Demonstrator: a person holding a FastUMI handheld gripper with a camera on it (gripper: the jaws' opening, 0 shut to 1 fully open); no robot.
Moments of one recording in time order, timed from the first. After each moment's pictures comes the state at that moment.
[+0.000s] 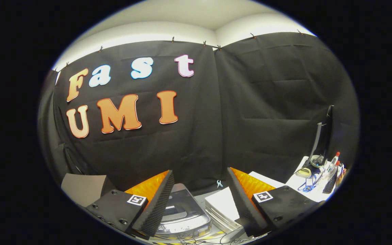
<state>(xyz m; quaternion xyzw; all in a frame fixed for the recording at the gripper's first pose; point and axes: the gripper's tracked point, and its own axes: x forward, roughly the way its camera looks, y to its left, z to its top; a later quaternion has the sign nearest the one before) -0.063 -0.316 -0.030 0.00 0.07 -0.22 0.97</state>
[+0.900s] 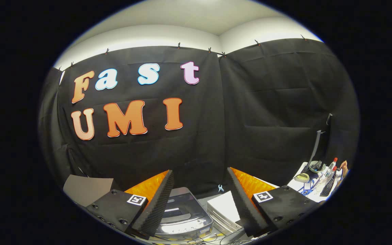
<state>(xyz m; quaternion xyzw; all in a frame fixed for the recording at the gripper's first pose) -0.065 -0.275 -0.006 -0.02 0.05 -0.21 0.98</state>
